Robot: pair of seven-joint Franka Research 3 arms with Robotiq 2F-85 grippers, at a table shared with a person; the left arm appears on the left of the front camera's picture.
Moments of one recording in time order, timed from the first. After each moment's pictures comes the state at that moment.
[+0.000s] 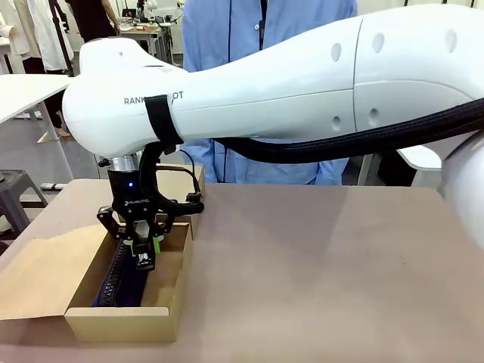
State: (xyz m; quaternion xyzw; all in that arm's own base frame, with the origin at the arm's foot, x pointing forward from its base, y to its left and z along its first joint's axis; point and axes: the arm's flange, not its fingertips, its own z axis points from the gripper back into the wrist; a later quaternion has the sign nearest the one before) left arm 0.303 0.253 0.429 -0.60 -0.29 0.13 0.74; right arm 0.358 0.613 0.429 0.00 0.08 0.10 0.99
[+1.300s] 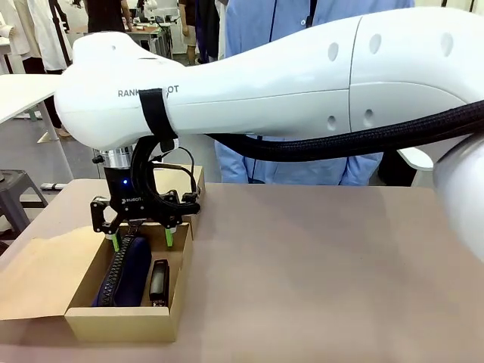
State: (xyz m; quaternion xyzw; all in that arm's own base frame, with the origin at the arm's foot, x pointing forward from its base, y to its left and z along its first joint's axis) left arm 0.303 0.253 0.429 -0.60 -0.29 0.13 0.74; right arm 0.359 0.613 0.439 -0.01 0.09 0.06 0.99
